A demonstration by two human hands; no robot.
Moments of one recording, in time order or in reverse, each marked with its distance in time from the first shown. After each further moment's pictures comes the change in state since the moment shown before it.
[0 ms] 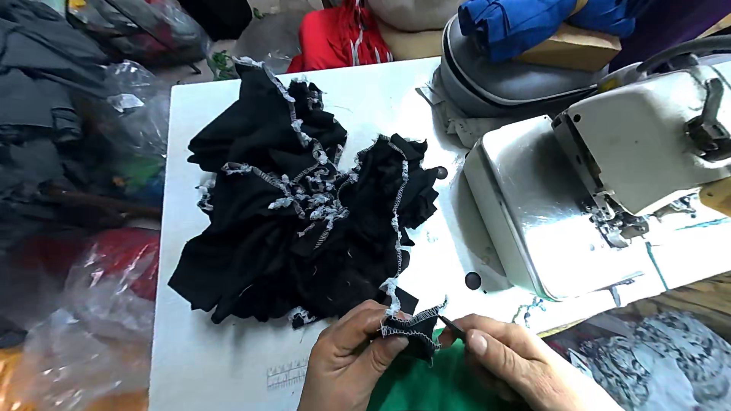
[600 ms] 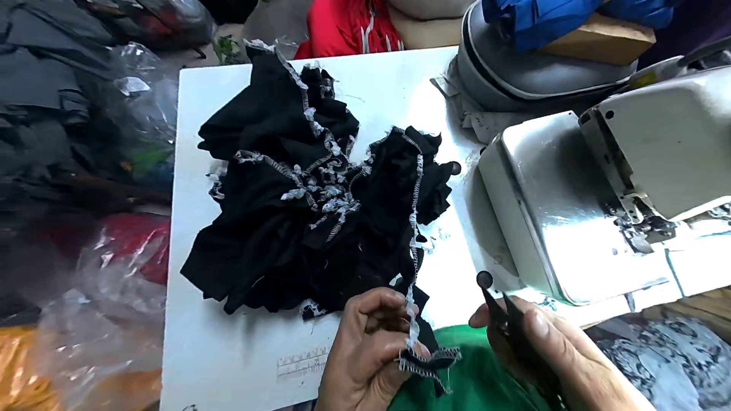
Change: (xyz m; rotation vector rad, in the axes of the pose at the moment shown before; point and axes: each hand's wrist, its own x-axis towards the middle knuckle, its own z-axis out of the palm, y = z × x) left_hand -0.008 -0.012 -0.012 0.193 -0.081 0.135; right_hand 0.002 0.002 -0.003 0.055 0.116 -0.229
